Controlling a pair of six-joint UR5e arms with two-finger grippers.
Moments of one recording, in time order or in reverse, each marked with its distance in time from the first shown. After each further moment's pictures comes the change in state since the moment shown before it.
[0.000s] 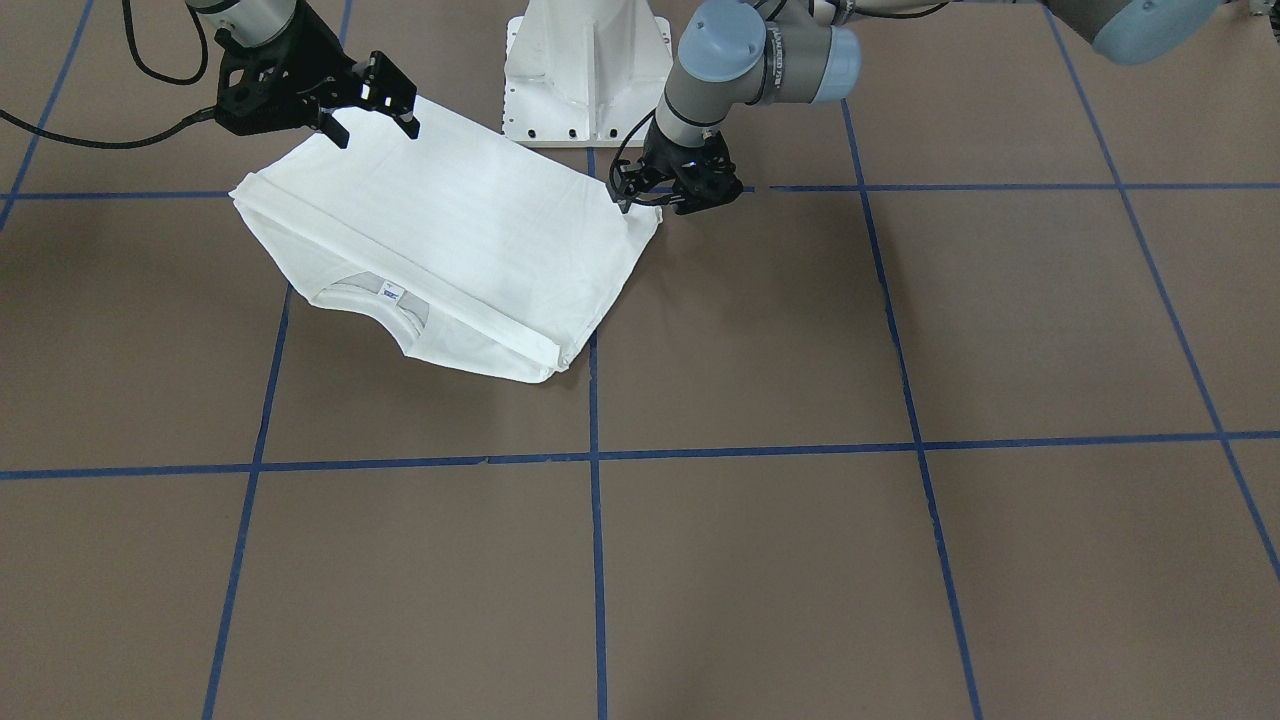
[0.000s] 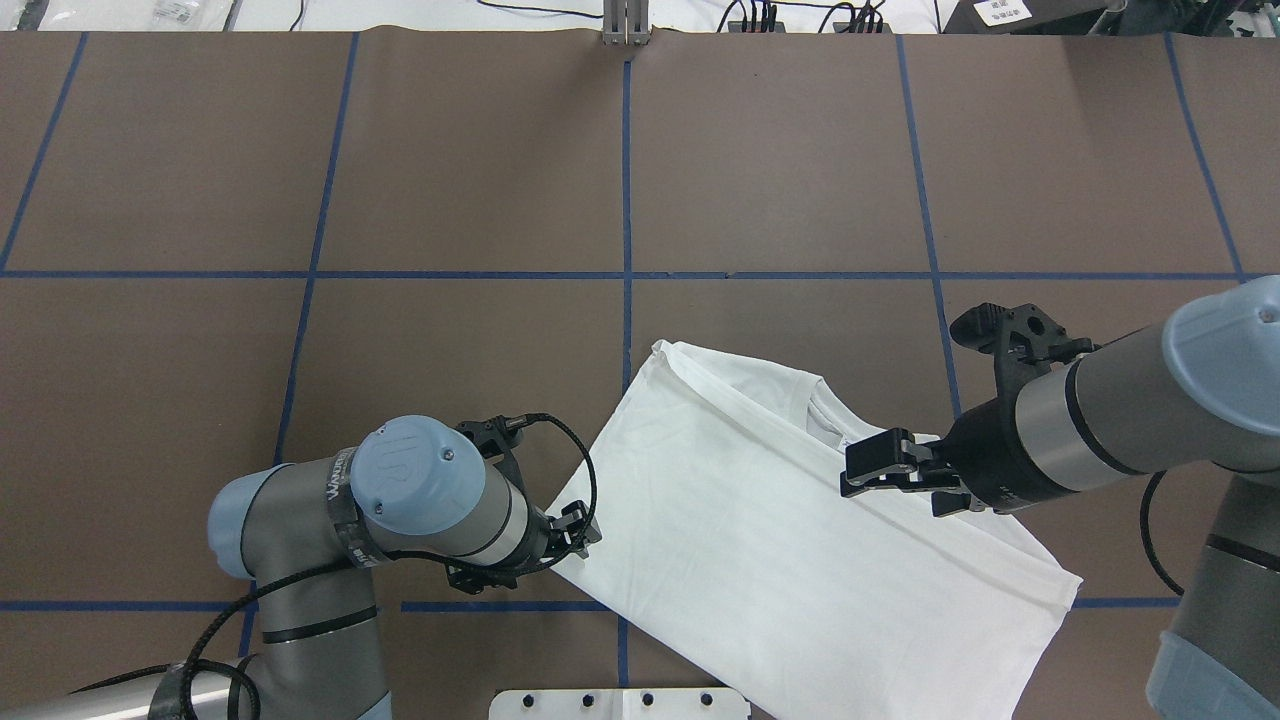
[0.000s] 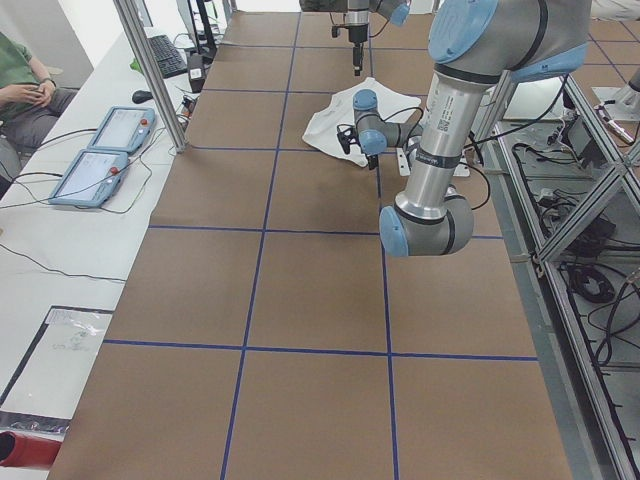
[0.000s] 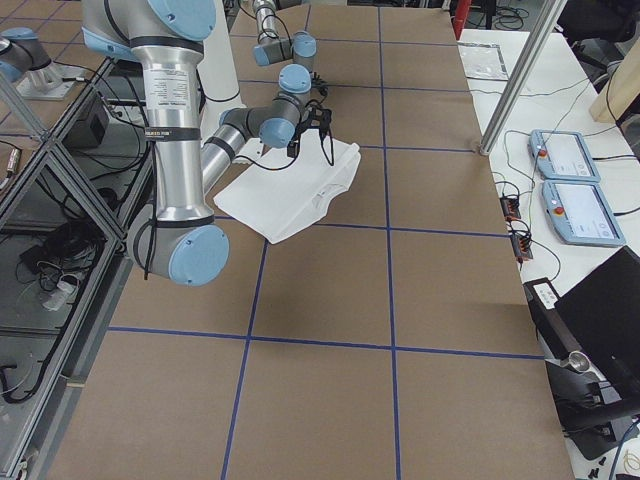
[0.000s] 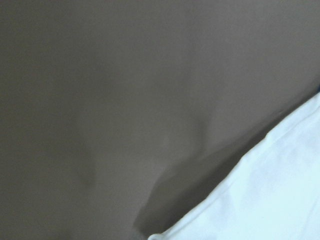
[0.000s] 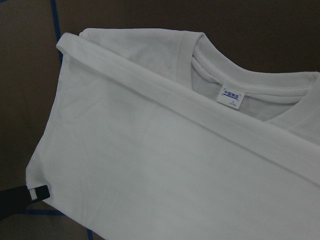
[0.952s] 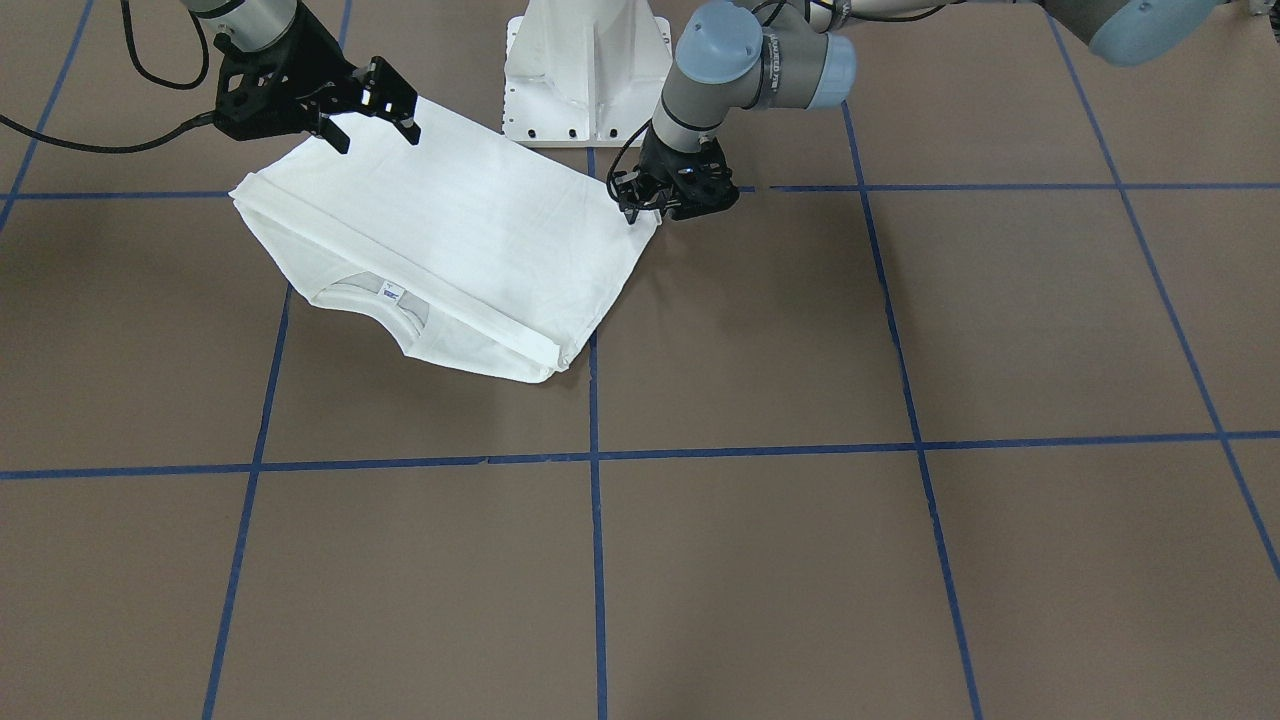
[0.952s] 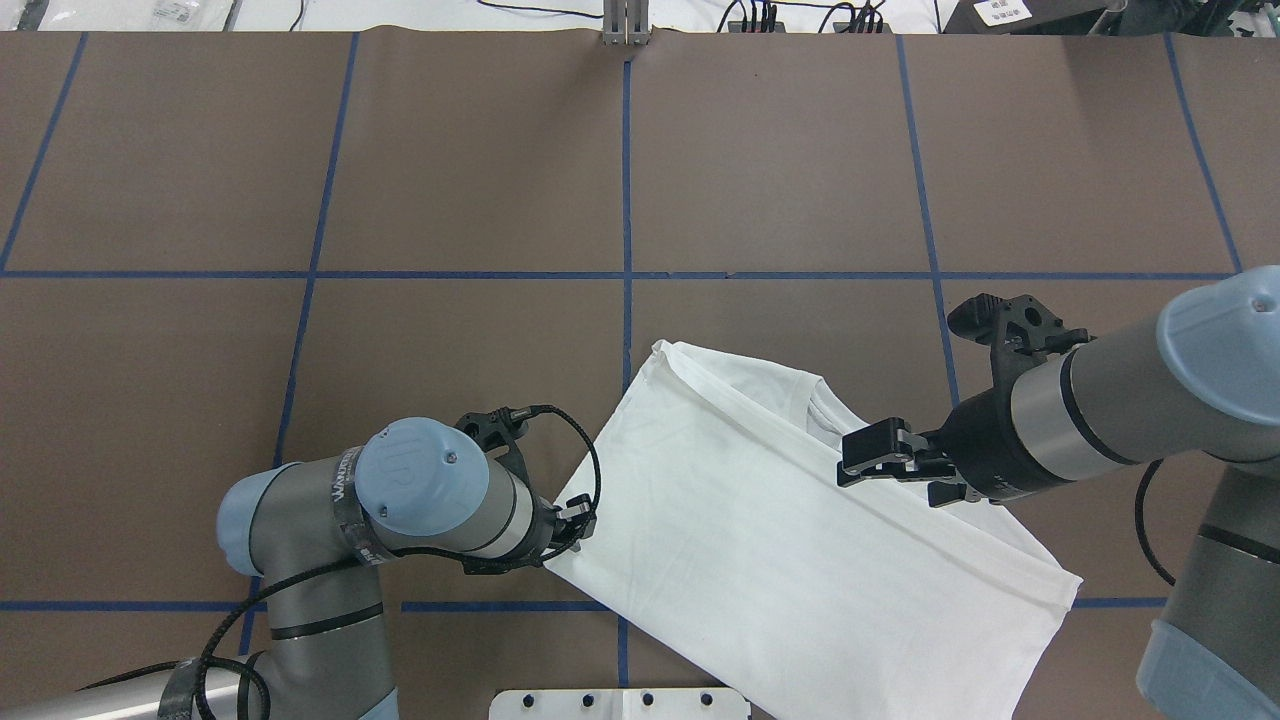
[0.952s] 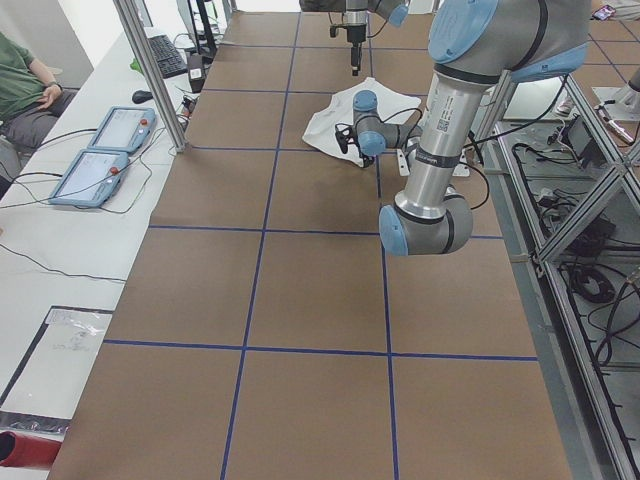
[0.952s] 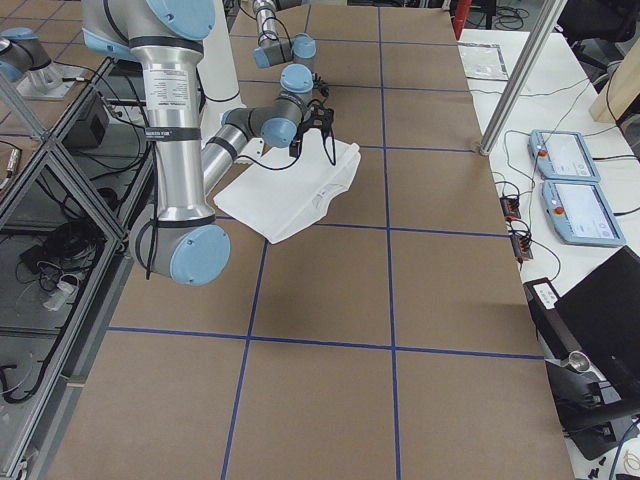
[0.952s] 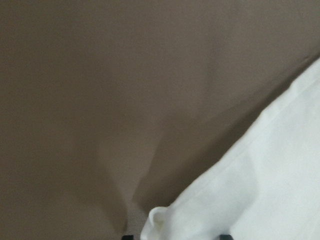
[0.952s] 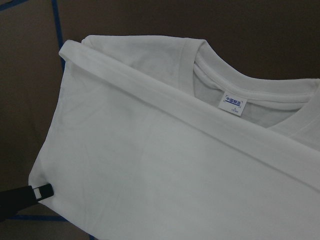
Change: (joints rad) left arm -0.002 -0.007 0.021 -0.037 0.052 0.008; right arm 0.011 0.015 -0.015 0.000 0.000 0.000
